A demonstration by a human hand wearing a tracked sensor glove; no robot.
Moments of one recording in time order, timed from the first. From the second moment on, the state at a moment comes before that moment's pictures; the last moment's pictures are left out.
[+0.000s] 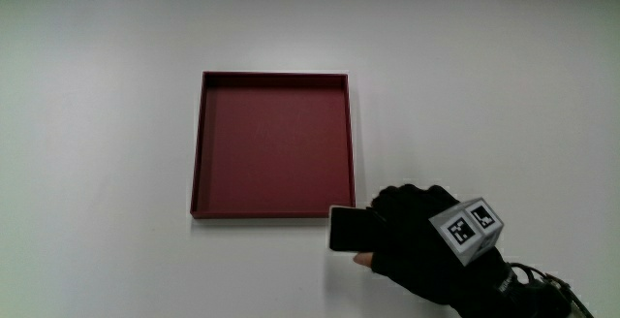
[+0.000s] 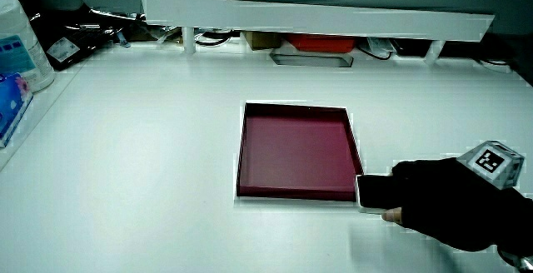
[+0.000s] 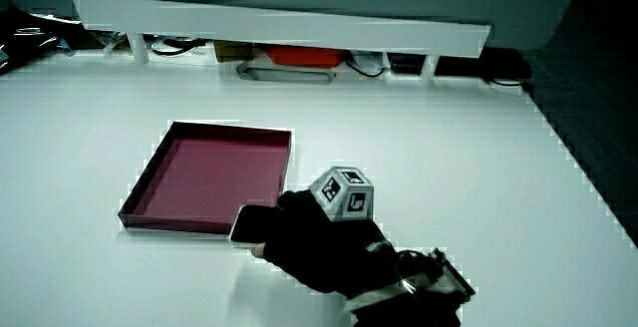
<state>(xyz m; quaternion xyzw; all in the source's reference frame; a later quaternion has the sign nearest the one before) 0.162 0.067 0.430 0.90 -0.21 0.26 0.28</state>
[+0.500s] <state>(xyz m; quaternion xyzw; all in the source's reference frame) 0.201 0.091 0.476 0.90 -0.18 0.26 0.29</state>
